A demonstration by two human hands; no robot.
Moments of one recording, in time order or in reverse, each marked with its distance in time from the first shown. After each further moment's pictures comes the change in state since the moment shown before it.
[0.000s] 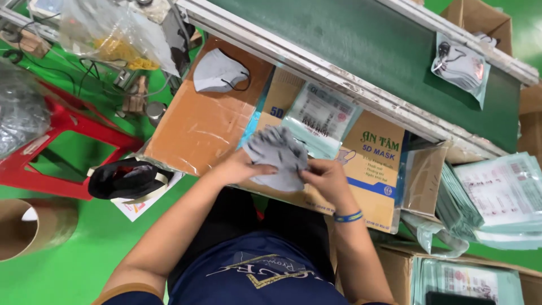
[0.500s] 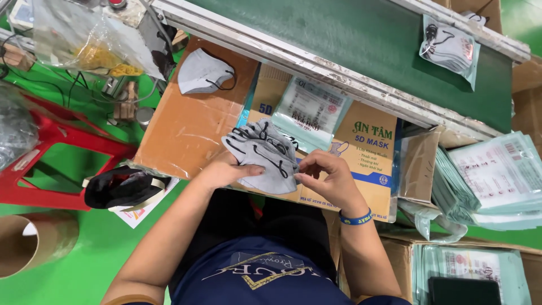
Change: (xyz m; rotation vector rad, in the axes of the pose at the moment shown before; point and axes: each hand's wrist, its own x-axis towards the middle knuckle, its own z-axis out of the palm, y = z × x) left_hand -0.006 0.011 0.001 -0.291 -0.098 -0.128; right_hand -0.026 -0.068 -0.034 0.176 -0.070 -0.291
